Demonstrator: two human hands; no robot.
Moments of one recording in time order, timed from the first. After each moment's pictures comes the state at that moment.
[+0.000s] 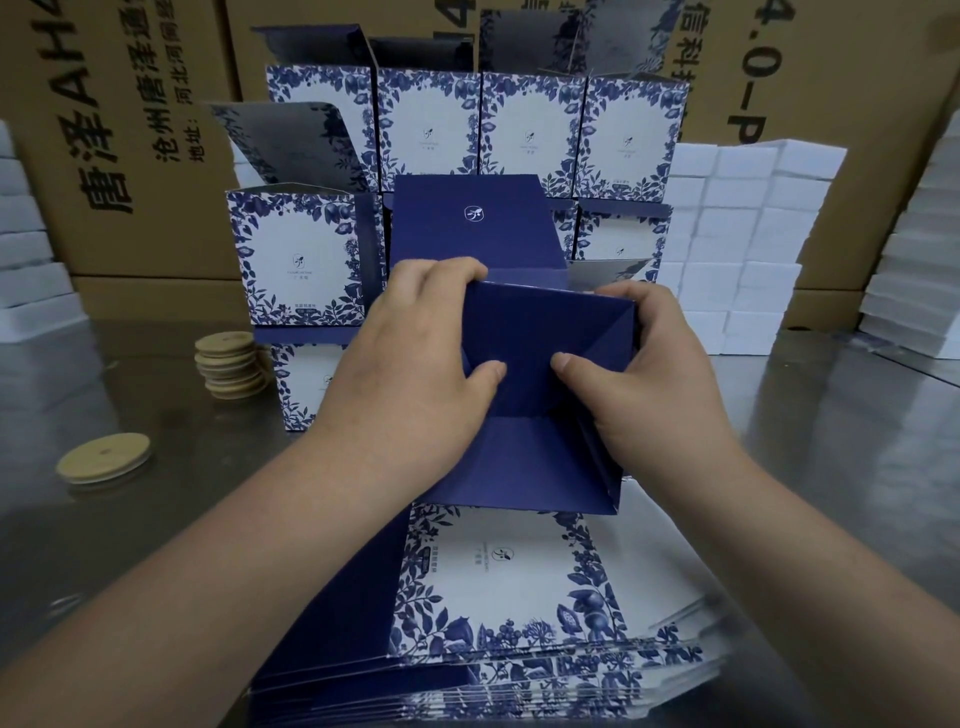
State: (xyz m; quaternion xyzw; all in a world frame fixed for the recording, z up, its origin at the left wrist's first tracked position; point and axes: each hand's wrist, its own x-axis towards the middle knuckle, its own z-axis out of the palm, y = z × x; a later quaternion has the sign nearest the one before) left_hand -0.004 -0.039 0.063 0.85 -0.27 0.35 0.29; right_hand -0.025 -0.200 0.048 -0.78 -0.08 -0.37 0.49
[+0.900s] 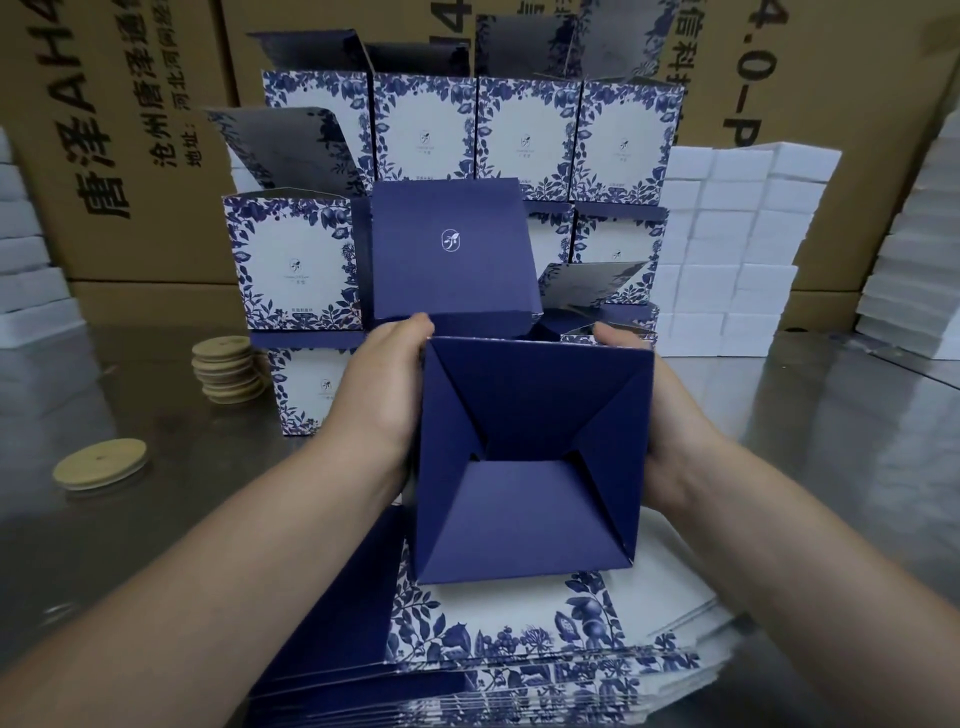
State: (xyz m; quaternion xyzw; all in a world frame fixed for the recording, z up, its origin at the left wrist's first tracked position) left_hand 0.013 -0.049 0.056 0.58 -0.07 0.04 0.81; right_hand -0.013 -0.208 0.044 -0.48 0.06 0.02 0.87
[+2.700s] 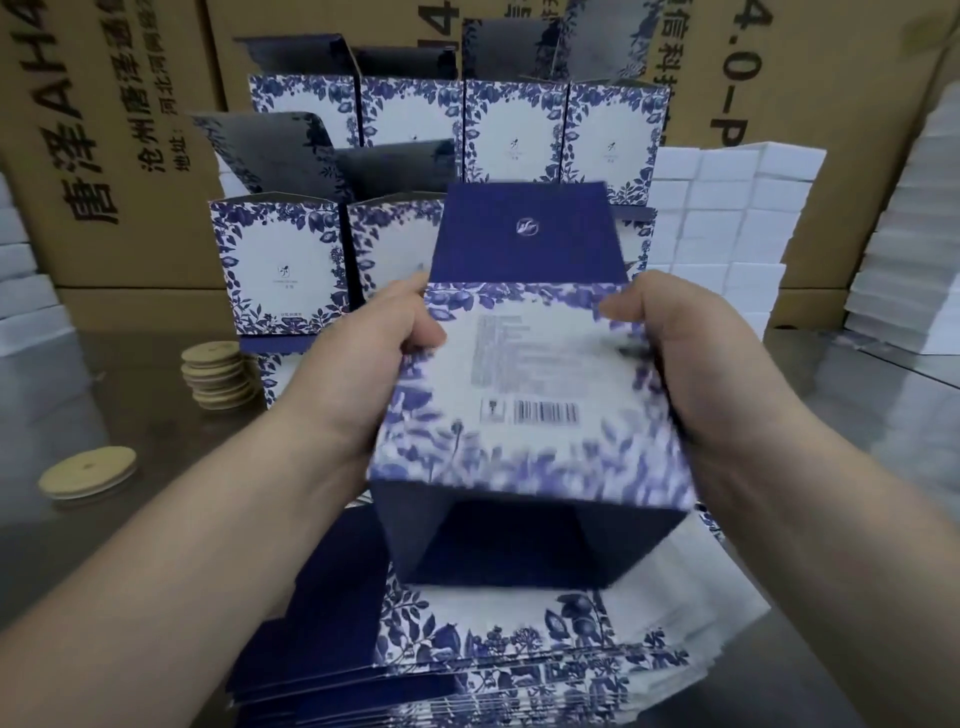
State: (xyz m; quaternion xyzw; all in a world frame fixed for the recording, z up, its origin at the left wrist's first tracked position) left_hand 0.019 -0.026 0.076 0.65 -0.24 -0.03 0.72; right_hand -0.055 -0.198 0.084 -0.61 -0.04 -0.10 0.78
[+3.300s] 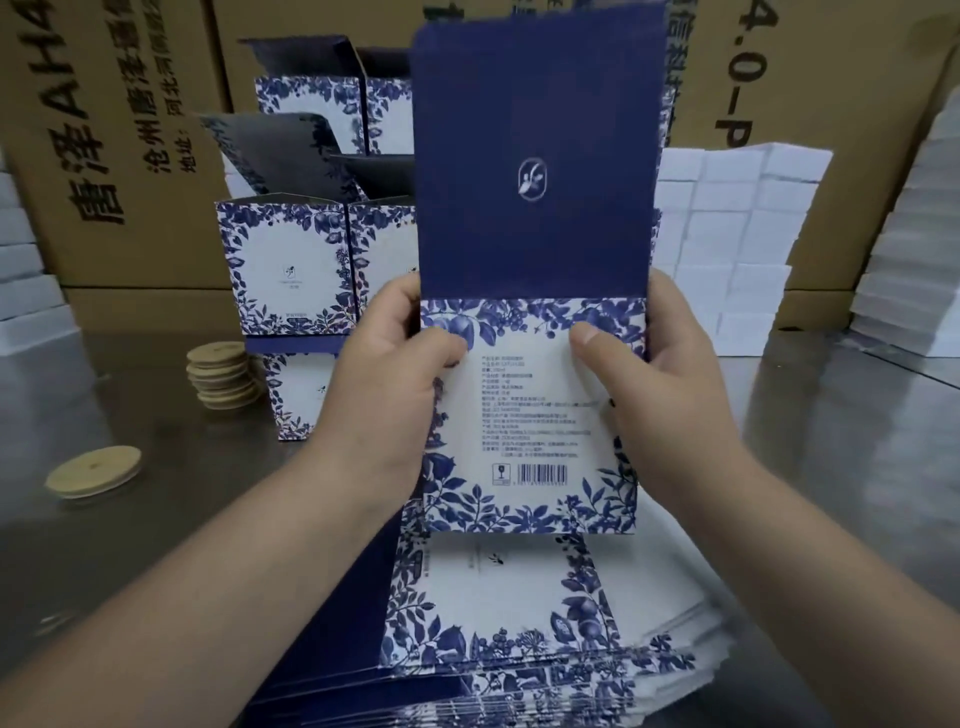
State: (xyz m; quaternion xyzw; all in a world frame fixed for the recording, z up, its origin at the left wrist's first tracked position) left_hand 0.005 -0.048 0.056 0.57 -0.29 0.10 0.76; right_hand -0.033 -0.200 0.054 -0.71 -0.18 -0.38 0.57
